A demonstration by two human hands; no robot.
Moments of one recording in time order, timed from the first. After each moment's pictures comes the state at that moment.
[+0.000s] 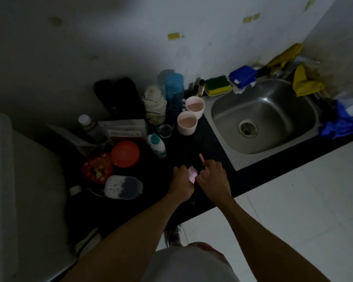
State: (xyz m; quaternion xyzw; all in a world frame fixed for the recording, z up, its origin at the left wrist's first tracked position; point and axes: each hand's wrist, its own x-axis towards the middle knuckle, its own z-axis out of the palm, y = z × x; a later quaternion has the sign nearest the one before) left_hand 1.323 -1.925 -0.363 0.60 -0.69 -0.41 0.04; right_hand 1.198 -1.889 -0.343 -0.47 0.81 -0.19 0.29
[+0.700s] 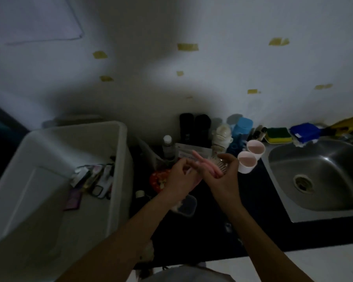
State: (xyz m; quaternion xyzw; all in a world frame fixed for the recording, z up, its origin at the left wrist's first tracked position) left_hand 1.502 -1.964 -0.184 0.58 -0.49 -0.53 0.39; right_hand 1.364 -1.952 -0.214 -0.47 0.56 -0.55 0.41
